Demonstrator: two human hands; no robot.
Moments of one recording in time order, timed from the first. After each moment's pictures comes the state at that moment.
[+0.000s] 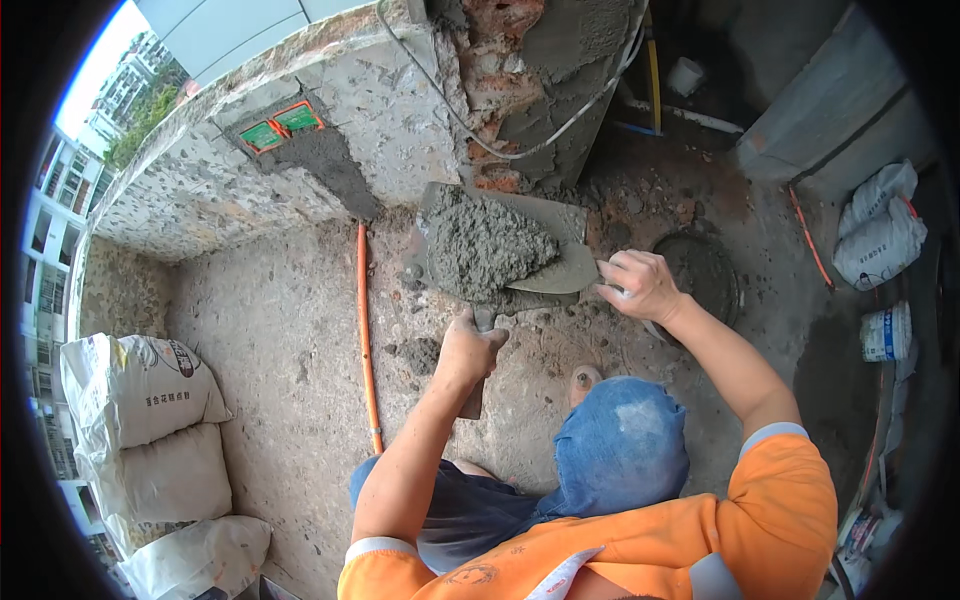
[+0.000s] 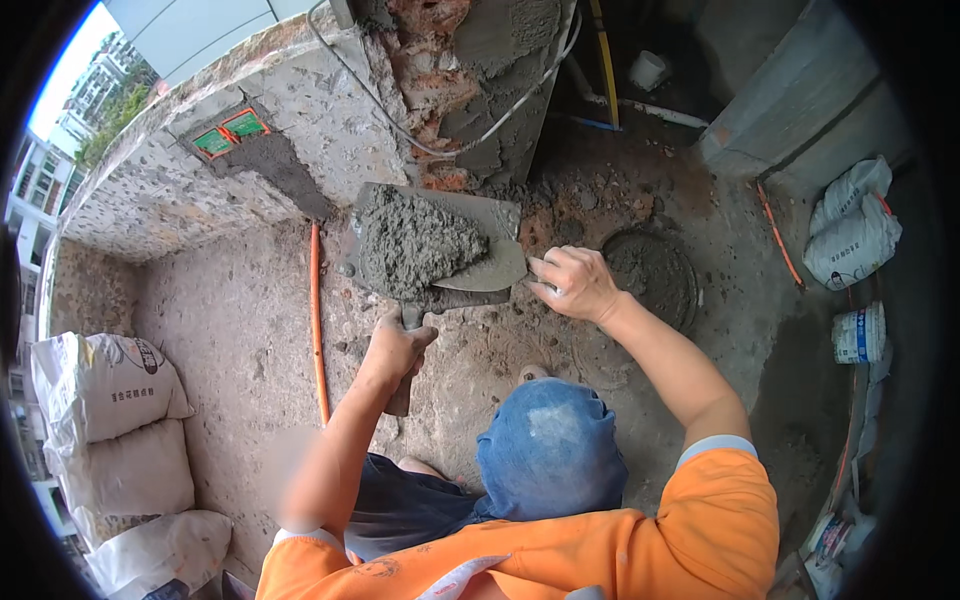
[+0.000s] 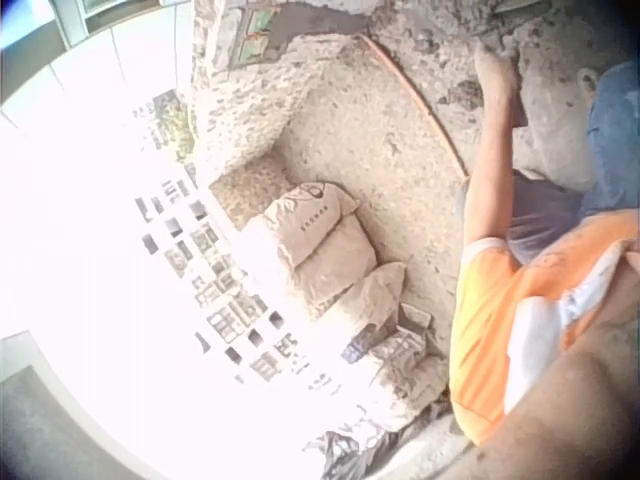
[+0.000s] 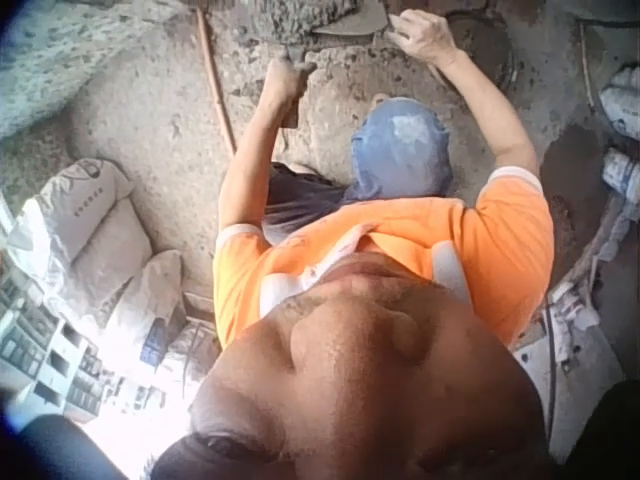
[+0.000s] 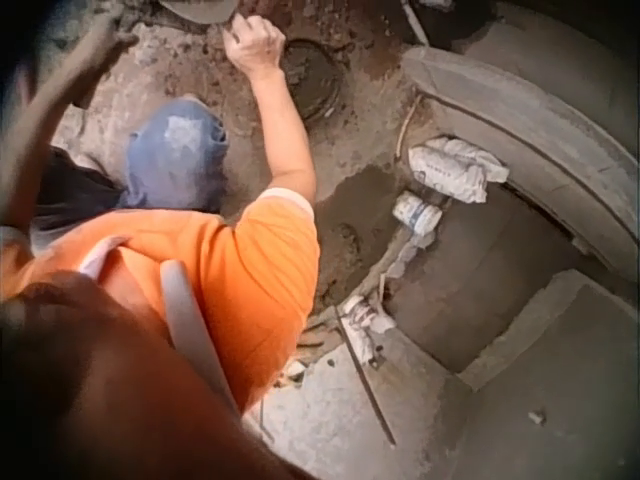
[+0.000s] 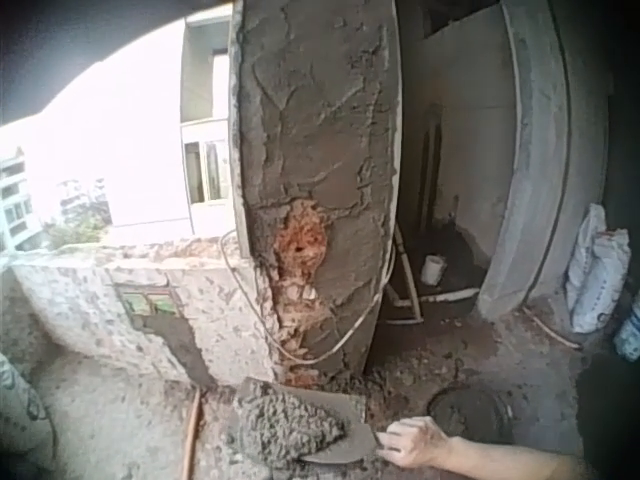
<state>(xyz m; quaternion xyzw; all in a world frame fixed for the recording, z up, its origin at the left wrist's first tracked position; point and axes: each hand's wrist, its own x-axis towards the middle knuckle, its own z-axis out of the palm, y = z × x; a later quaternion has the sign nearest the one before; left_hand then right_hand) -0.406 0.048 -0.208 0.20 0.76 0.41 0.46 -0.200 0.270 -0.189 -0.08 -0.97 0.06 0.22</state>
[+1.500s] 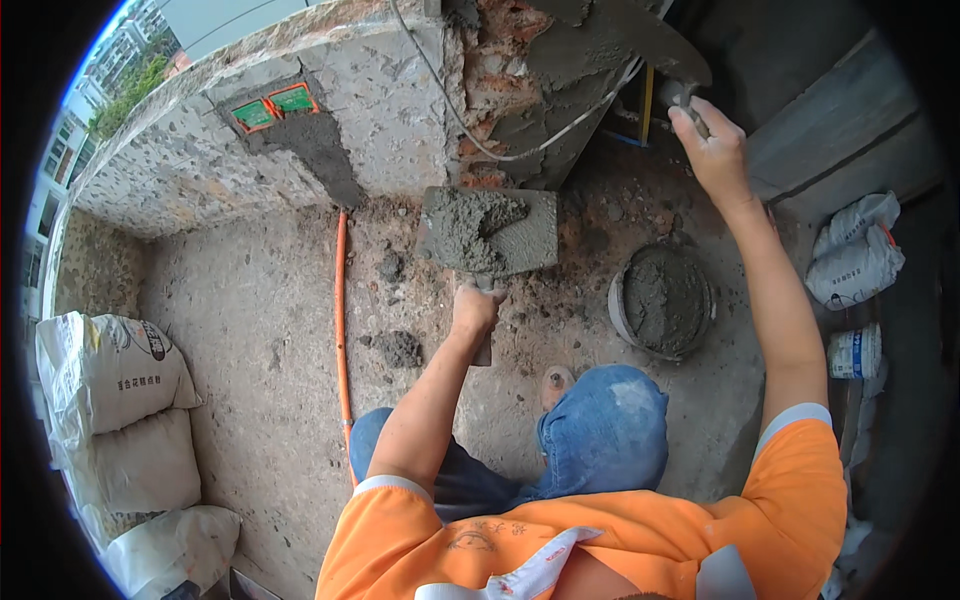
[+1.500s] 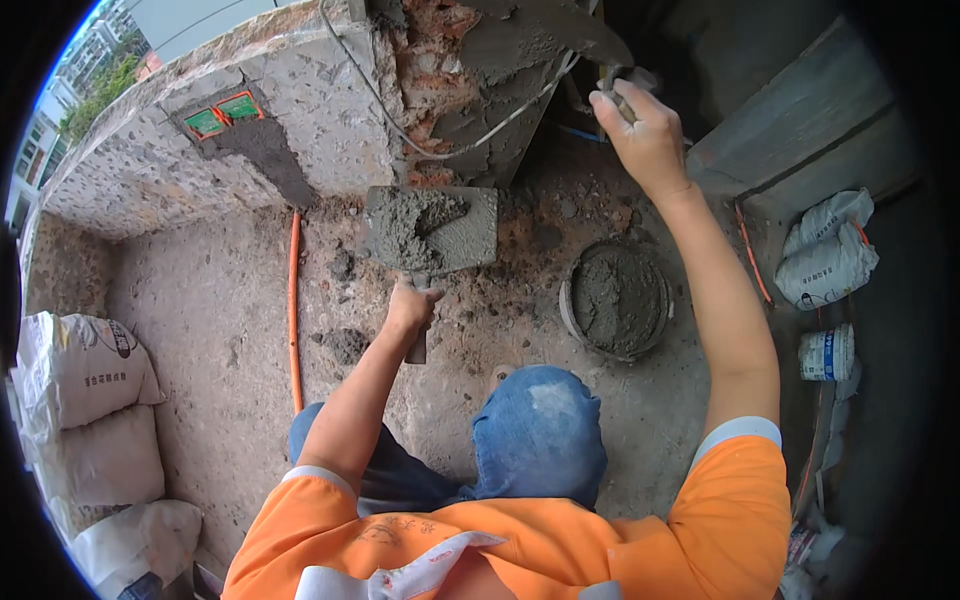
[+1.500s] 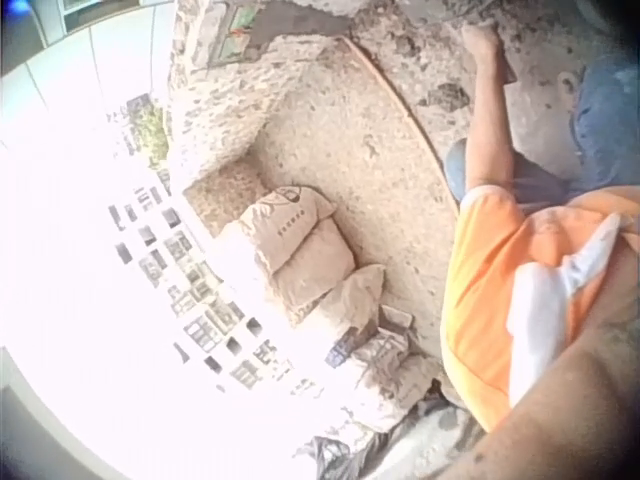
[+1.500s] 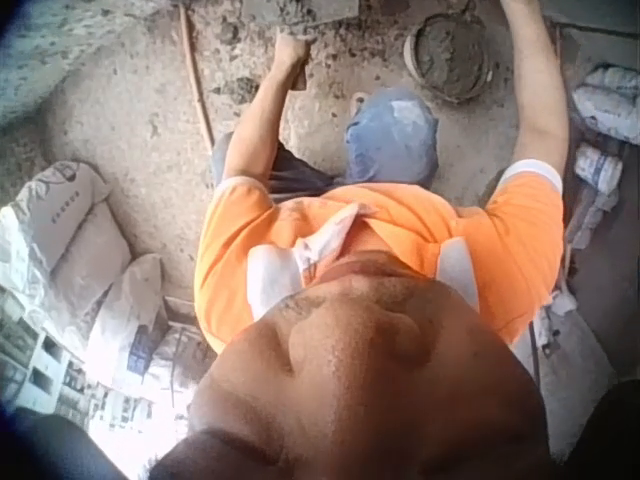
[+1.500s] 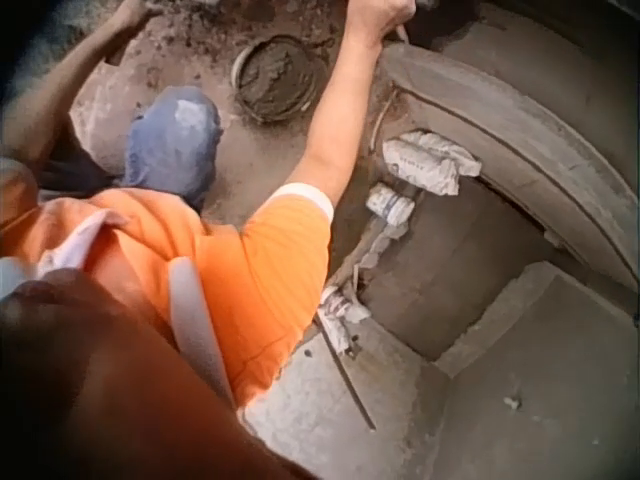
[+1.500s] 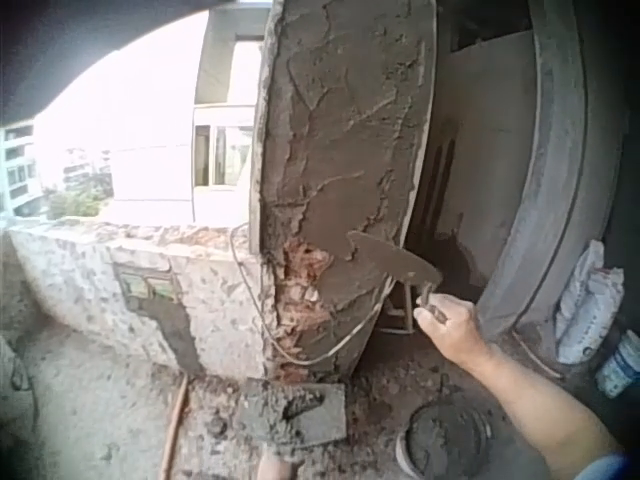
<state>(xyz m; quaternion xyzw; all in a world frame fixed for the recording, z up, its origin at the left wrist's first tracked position) -0.407 0.120 -0.298 0.13 0.75 0.46 0.46 -0.247 0.370 -0.015 -0.20 -0.88 0.05 0.42</state>
